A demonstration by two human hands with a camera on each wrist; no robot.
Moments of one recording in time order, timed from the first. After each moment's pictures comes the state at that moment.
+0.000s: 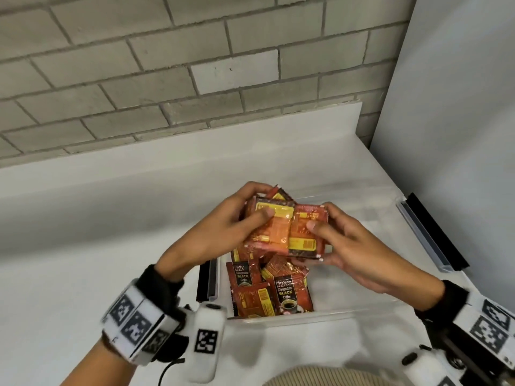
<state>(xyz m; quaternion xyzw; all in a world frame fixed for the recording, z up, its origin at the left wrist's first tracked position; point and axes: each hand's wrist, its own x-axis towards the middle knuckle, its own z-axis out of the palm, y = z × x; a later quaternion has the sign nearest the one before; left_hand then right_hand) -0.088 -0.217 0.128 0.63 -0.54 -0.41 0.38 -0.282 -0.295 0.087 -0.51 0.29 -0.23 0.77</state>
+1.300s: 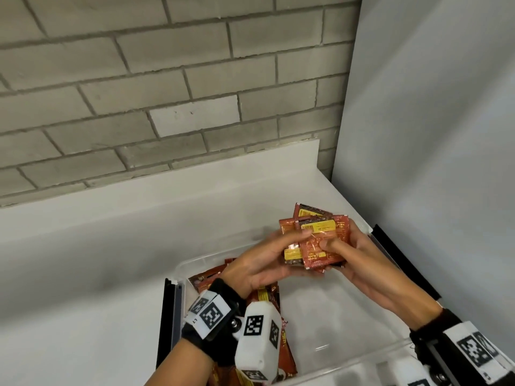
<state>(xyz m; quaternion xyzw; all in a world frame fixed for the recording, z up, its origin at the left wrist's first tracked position) -0.142 -0.328 0.060 0.35 -0.32 -0.76 0.44 -0.316 -0.356 0.061 -0.50 0.36 -0.34 0.71</state>
